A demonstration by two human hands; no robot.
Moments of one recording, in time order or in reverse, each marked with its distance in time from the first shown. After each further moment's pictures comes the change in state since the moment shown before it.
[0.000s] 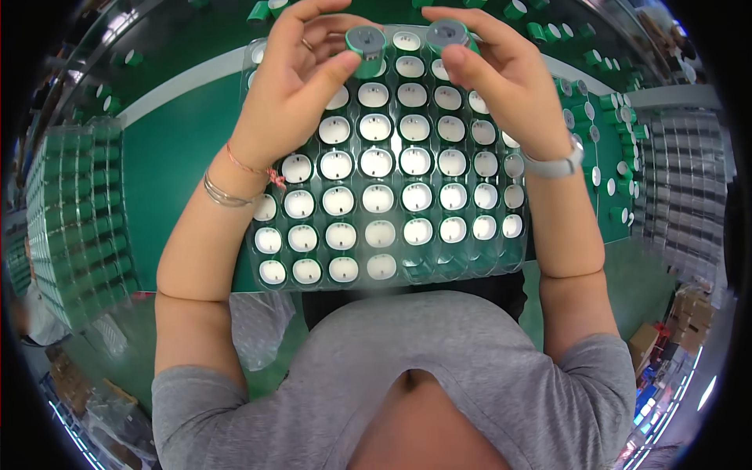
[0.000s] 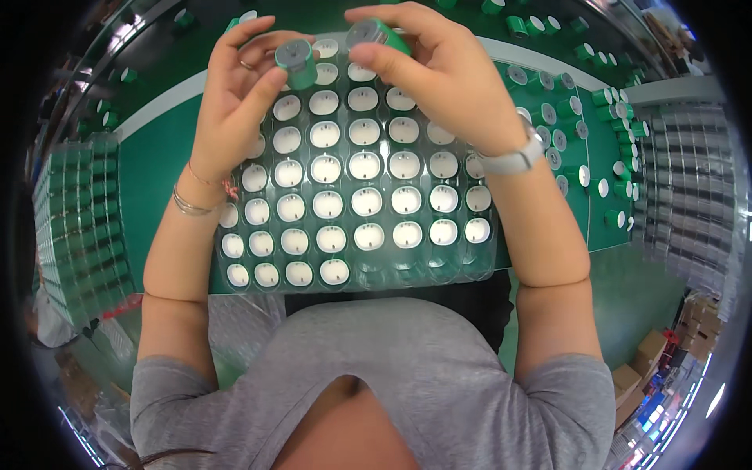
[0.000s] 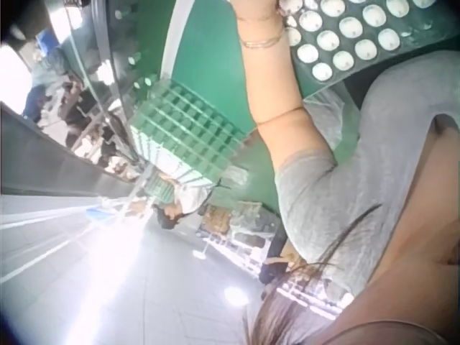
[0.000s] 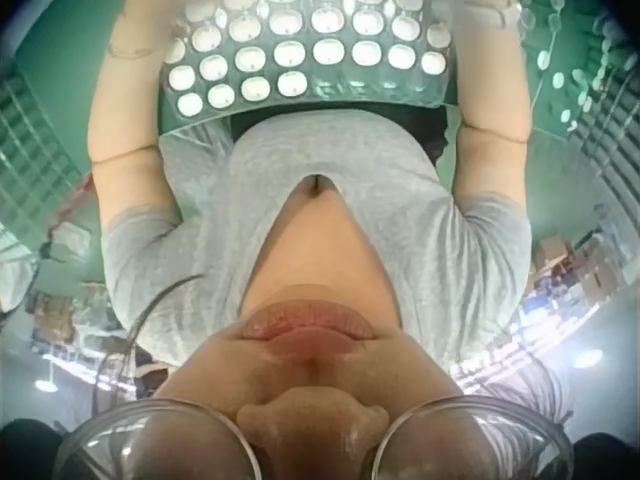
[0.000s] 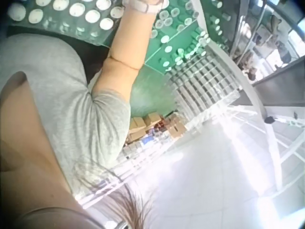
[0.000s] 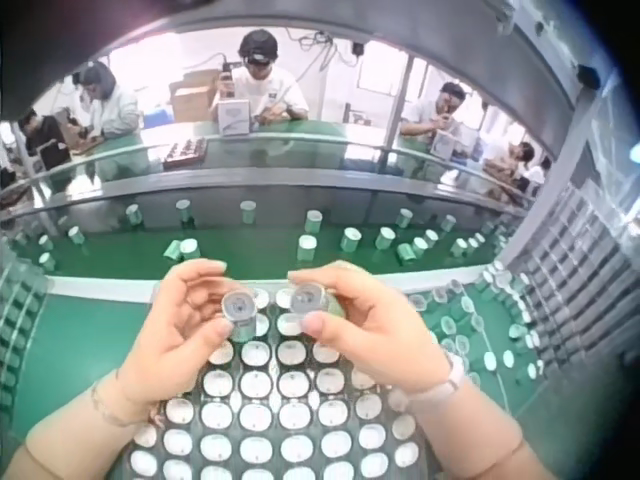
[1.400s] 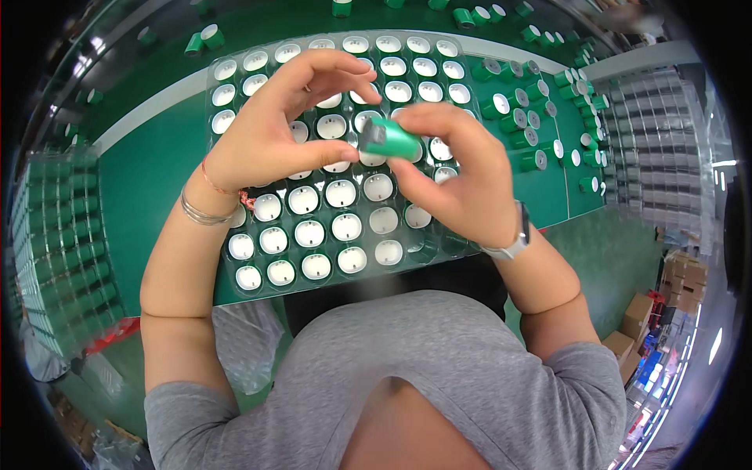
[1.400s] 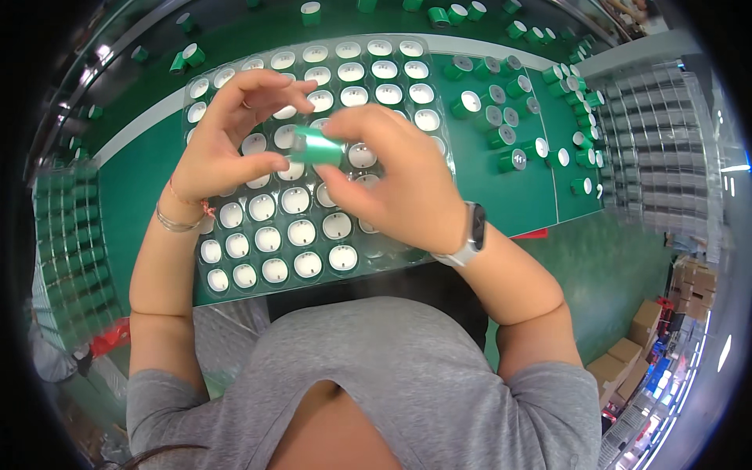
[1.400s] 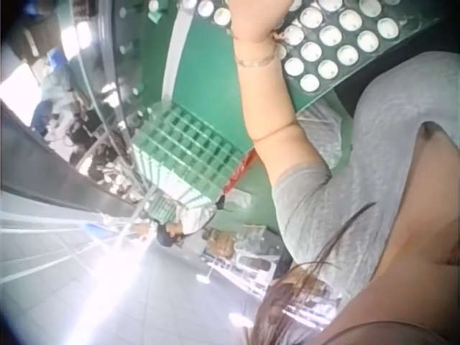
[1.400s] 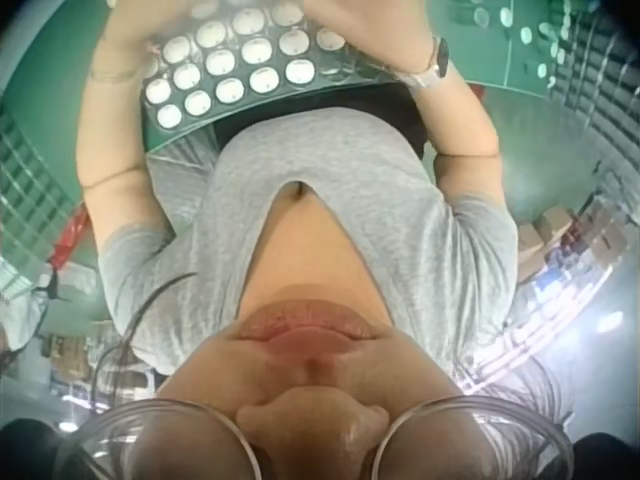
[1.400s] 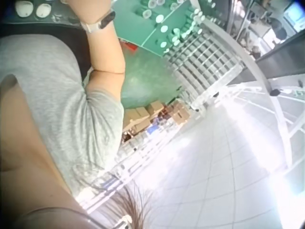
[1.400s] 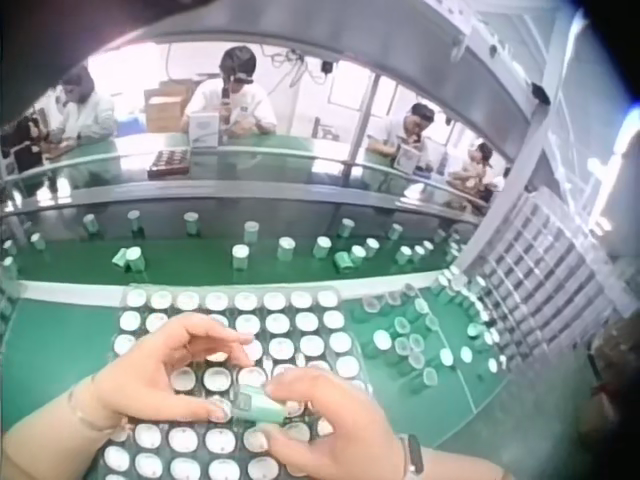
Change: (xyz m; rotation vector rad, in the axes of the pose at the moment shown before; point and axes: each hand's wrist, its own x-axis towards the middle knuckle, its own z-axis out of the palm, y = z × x) left_hand -0.017 0.023 0.018 -0.051 -0.352 0.061; right_hand -0.089 -0.017 0.044 -0.413 0.166 -0.360
